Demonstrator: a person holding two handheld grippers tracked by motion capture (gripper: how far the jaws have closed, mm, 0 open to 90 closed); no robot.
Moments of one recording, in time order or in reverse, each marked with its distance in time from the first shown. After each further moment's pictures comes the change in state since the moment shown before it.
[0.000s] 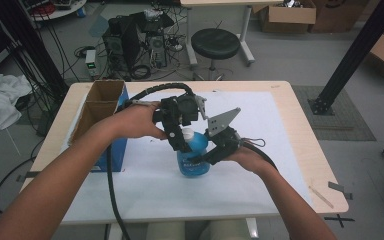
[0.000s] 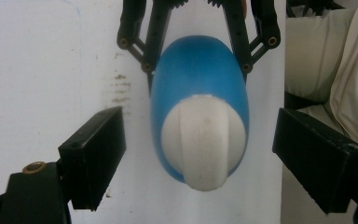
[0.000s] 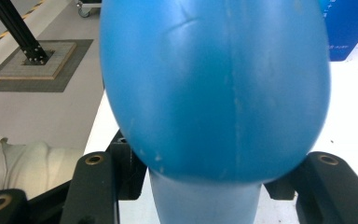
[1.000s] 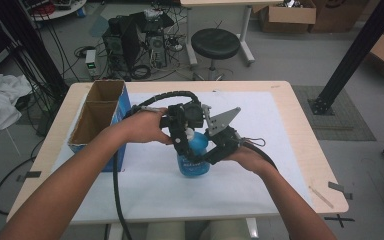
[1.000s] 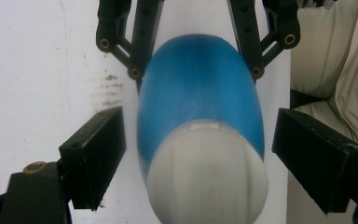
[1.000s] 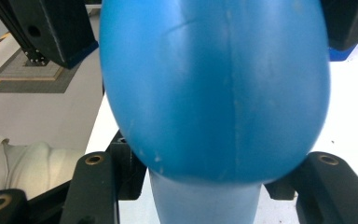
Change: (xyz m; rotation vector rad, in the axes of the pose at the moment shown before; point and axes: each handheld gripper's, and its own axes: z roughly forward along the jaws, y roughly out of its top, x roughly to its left) left arm 0.001 0.005 0.025 0.027 -0.017 0.016; right arm -0.001 0.000 0.000 -0.001 0.002 0.005
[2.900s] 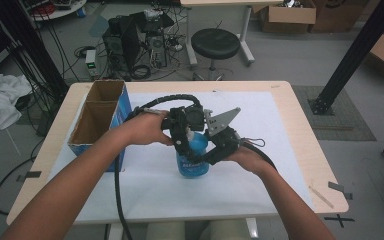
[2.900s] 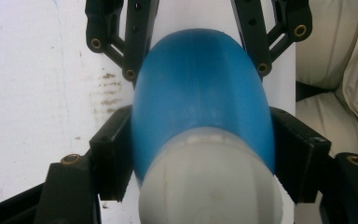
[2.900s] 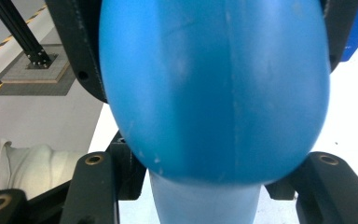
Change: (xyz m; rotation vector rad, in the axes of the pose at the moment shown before) left arm -0.001 0.001 0.008 0.026 0.008 0.036; right arm 0.001 -0.001 0.001 -0.009 0.007 0.010
